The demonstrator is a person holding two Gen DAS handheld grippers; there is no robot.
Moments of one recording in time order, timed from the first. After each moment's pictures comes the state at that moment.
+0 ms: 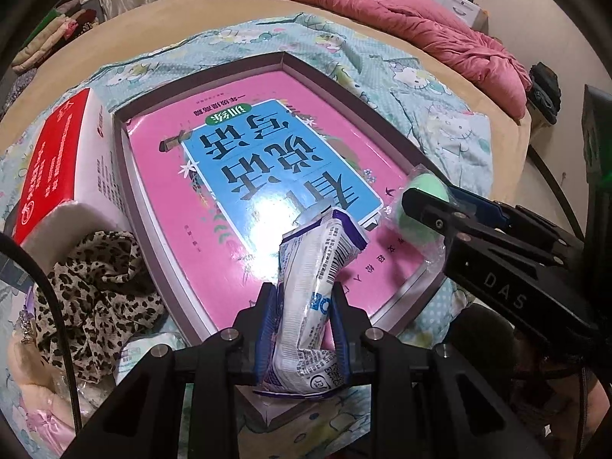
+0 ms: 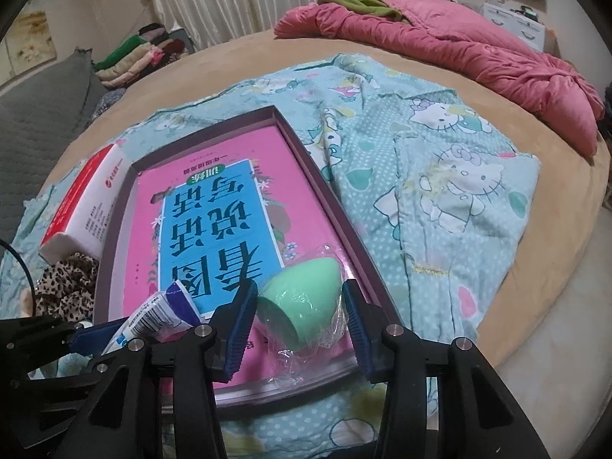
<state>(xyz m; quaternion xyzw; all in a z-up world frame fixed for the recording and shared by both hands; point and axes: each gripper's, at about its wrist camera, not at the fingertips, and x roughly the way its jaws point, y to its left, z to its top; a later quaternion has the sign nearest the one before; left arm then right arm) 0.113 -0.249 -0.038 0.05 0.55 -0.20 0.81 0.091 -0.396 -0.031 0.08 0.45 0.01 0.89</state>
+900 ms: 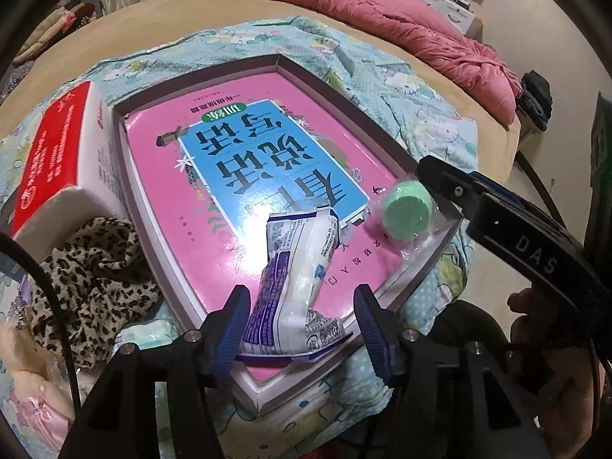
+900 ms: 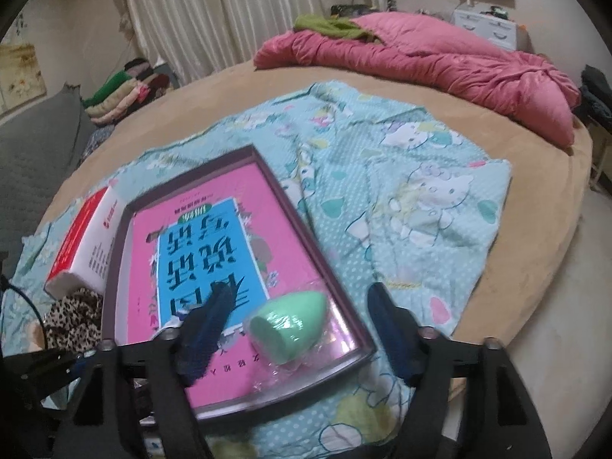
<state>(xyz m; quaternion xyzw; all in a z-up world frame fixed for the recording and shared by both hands) 0.103 -0.241 -0.030 0.02 0.54 -0.21 0.81 0.075 -0.414 -0.009 0.12 0.39 -0.03 0.91</state>
